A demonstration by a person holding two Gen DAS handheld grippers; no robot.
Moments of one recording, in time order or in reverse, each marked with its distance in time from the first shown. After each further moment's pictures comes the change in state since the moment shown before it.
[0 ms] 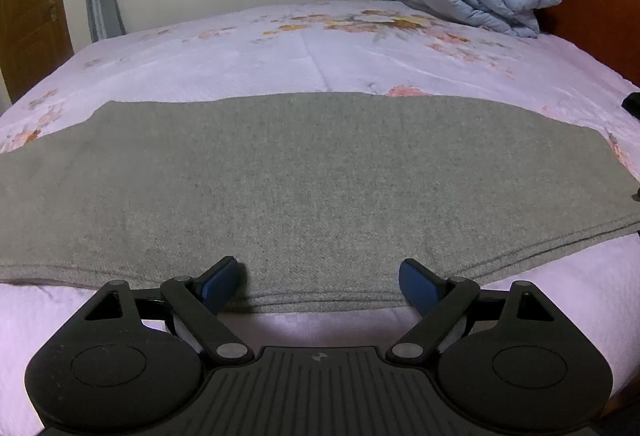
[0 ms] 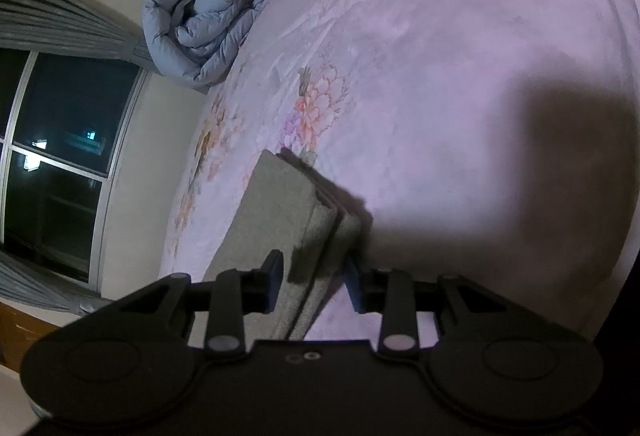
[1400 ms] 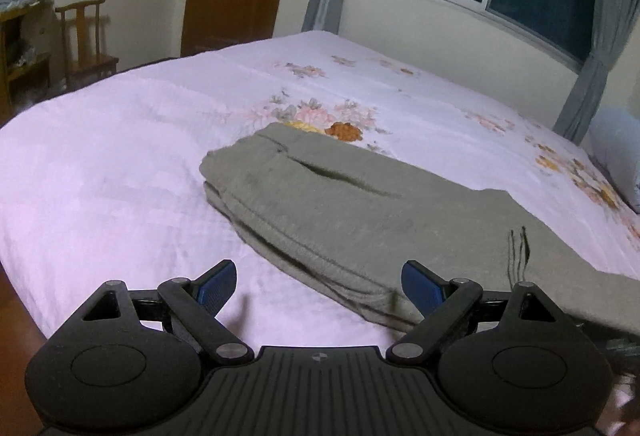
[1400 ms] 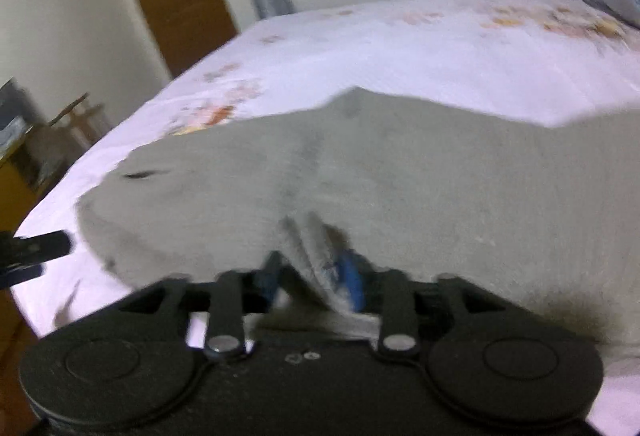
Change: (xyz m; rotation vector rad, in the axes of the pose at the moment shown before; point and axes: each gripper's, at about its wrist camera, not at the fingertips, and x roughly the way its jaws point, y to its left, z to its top) left arm -0.084 0.397 -0.065 -0.523 -0.117 0.237; right arm 0.105 0.270 -0.389 -1.183 0.436 0.198
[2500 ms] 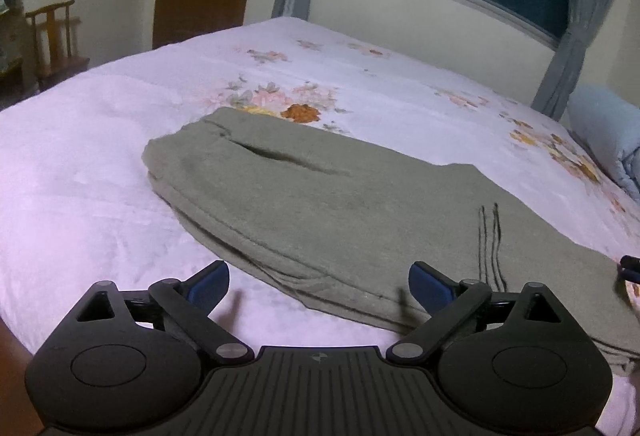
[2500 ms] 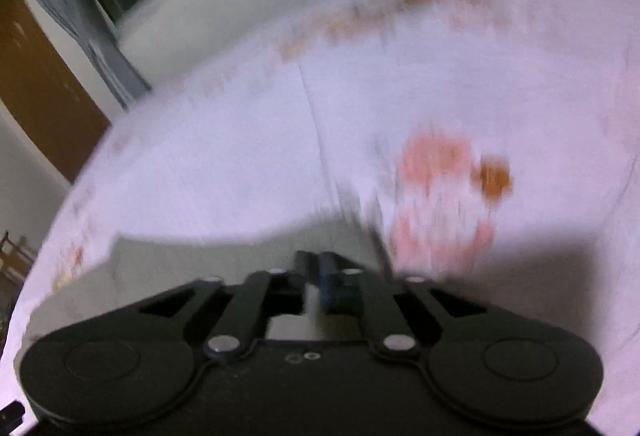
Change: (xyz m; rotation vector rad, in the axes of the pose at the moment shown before) left arm 0.009 -0.042 -0.003 0.053 0.039 -0.055; right arm -0.062 -0.215 0.048 0.424 -0.123 -0.197
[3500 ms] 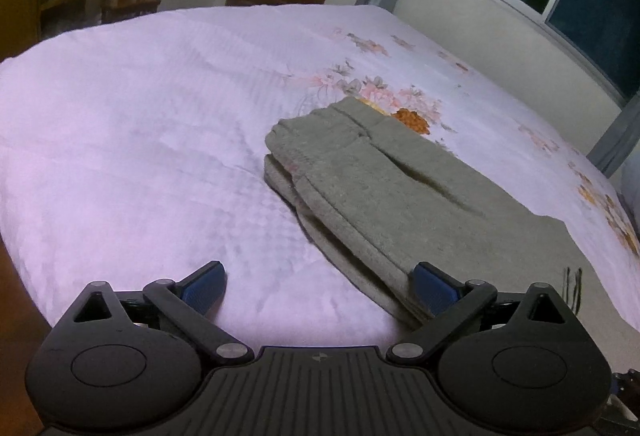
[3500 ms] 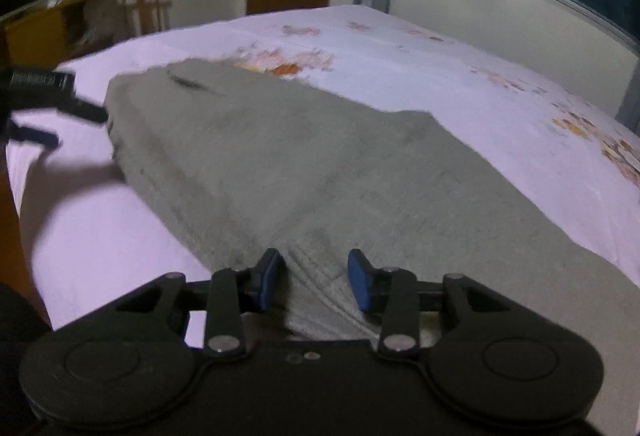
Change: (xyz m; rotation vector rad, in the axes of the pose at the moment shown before) left arm 0.038 0.096 0.015 -0.237 0.055 0.089; right arm 0.015 0.212 -0.157 -0.918 0.176 0.189
